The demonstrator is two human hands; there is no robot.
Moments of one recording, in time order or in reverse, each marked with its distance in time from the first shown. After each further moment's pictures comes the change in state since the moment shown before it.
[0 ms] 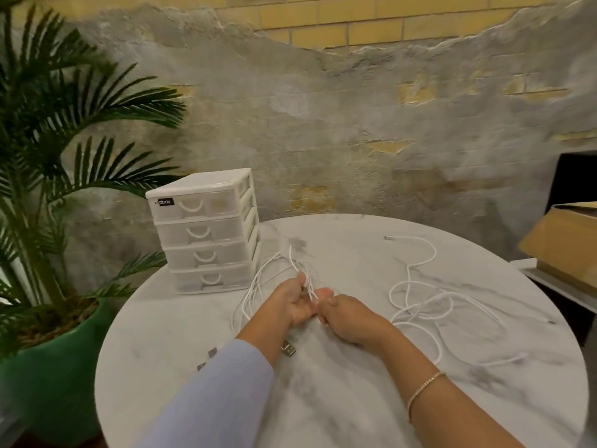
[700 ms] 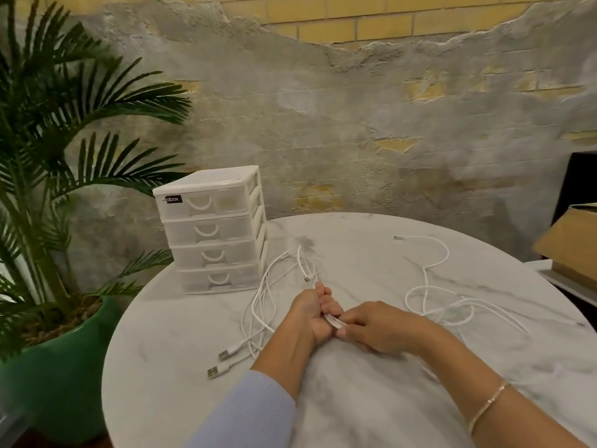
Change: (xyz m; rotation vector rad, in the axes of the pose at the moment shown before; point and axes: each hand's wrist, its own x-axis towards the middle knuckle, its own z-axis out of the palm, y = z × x) left_hand 0.009 -0.016 -0.012 -0.152 -0.022 0.001; right_hand -0.006 0.018 -0.020 -0.247 -0.199 -0.114
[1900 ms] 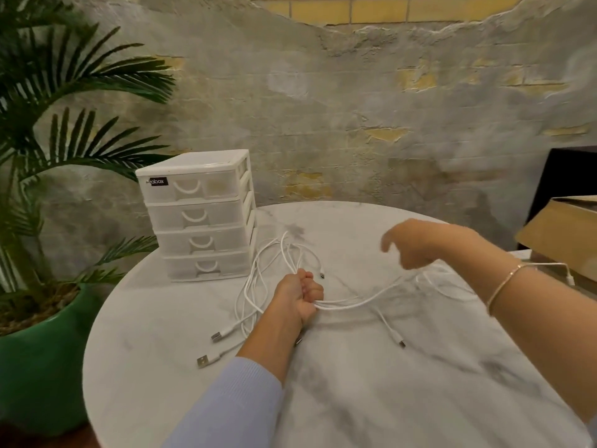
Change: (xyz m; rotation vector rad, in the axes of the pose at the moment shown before) left_hand 0.010 0.012 -0.010 -0.072 -0.048 0.034; right_hand -0.003 0.005 -0.096 -0.742 0.051 0.310
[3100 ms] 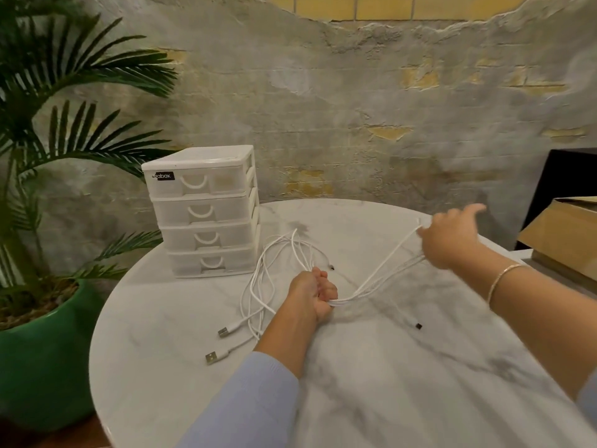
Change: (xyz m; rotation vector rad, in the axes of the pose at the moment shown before) left_hand -0.003 -0.006 0.007 0.066 0.030 -0.027; right_hand 0.009 0.018 0.026 -0.394 0.019 0.440
